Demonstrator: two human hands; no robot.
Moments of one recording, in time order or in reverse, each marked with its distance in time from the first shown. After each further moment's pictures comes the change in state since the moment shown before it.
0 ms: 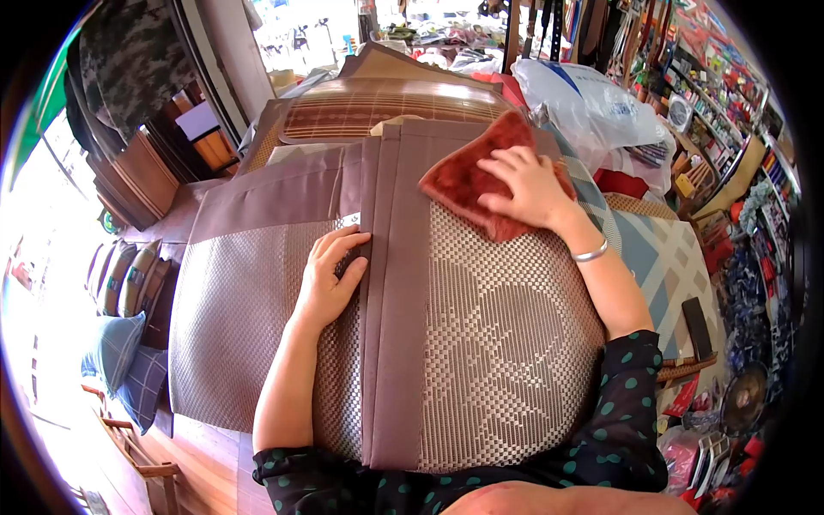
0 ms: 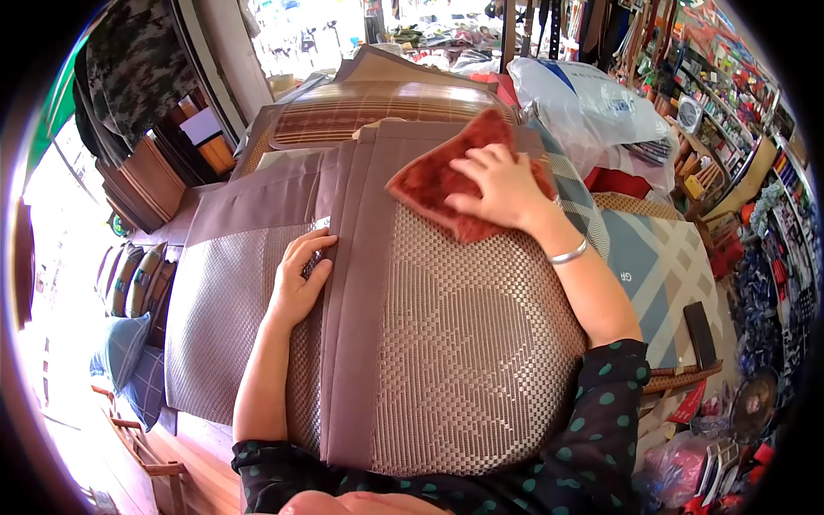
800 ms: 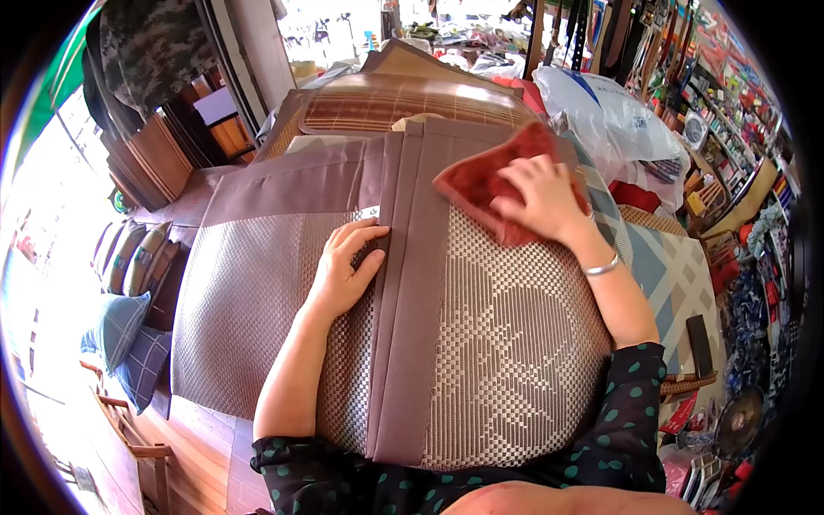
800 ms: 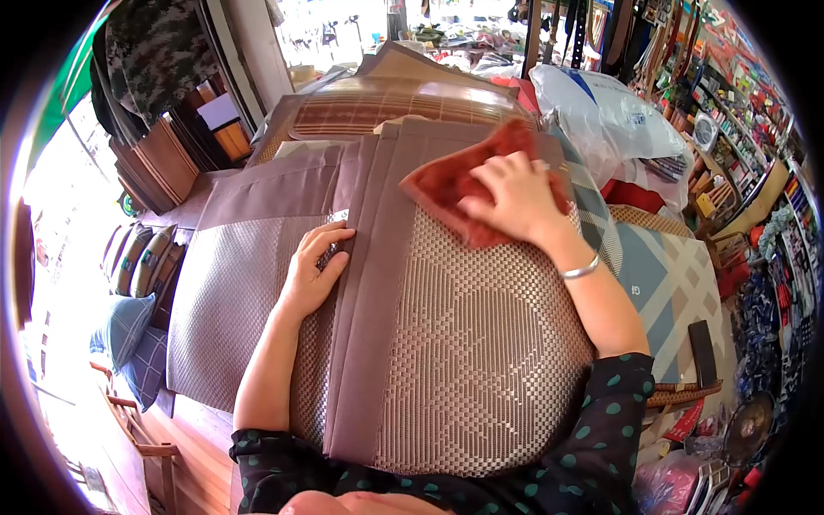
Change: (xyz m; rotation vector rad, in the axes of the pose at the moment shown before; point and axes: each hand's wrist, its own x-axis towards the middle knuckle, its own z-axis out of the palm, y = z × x) left_hand -0.001 -0.004 0.000 0.000 -0.010 -0.001; right_hand 0.000 -0.011 0.005 -0.042 0.143 -0.053
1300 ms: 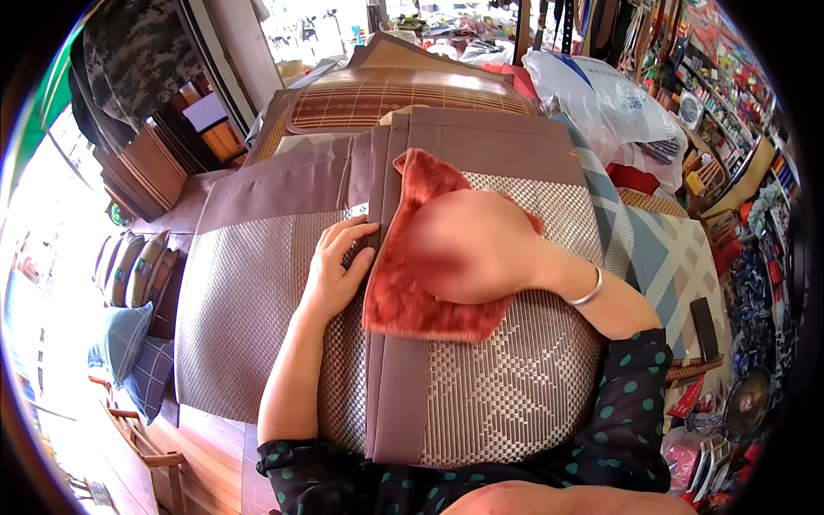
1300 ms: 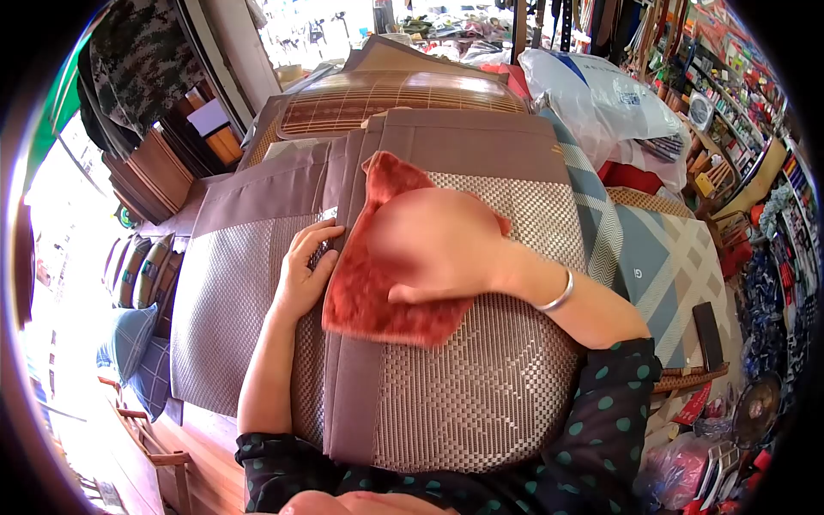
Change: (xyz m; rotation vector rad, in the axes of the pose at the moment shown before) left_hand 0.000 0.003 0.001 0.006 0.022 0.005; right_hand 0.001 -0.093 -0.056 0.393 -0.230 -0.401
